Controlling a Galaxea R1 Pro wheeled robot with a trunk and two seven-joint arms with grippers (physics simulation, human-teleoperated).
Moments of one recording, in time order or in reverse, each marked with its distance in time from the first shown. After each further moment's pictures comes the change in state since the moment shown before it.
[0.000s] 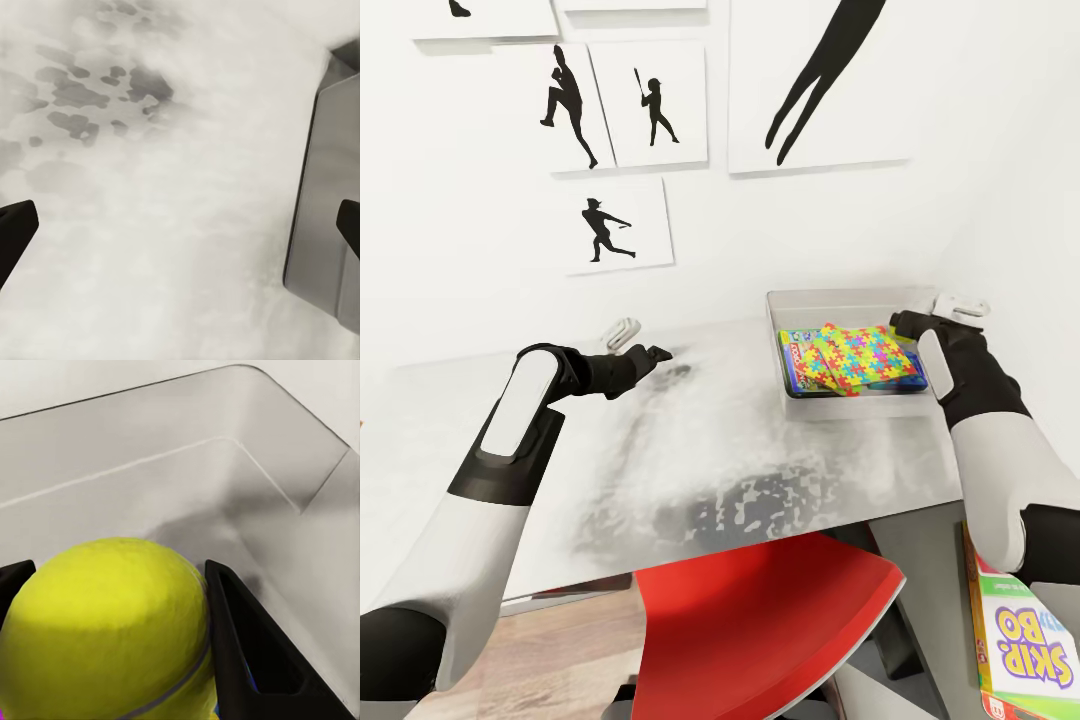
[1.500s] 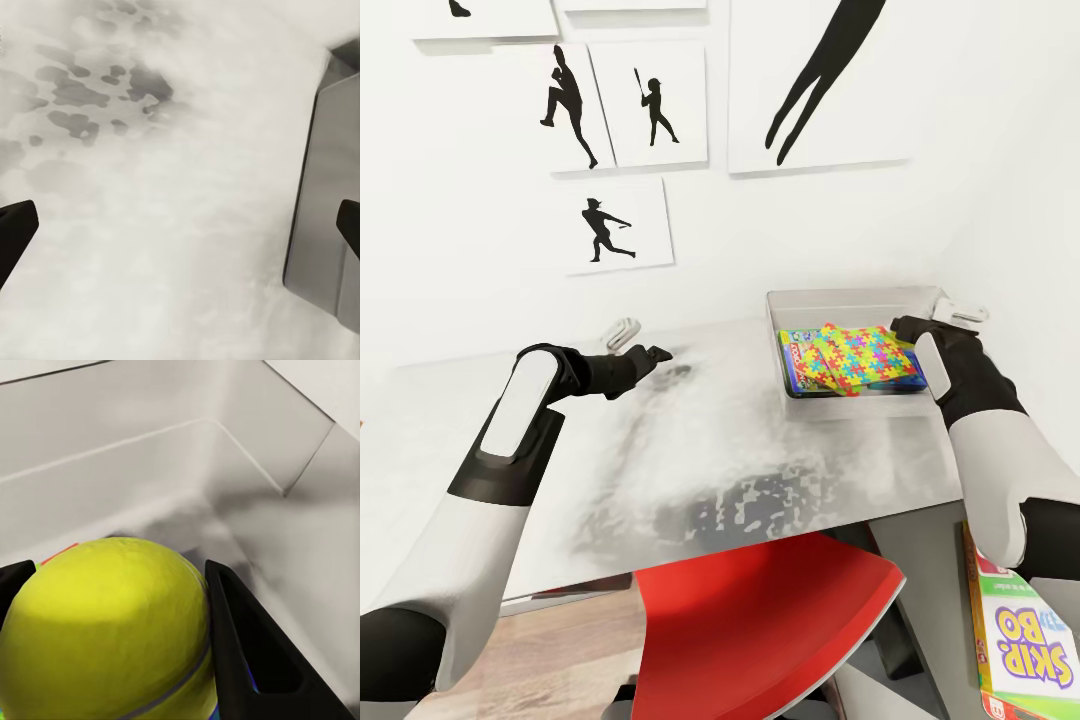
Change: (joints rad) left arm 0.002 0.001 0.000 -0.002 0.001 0.000 0.000; right arm -0.015 0.000 0.000 0.062 -0.001 -0.027 -0.036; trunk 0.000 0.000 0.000
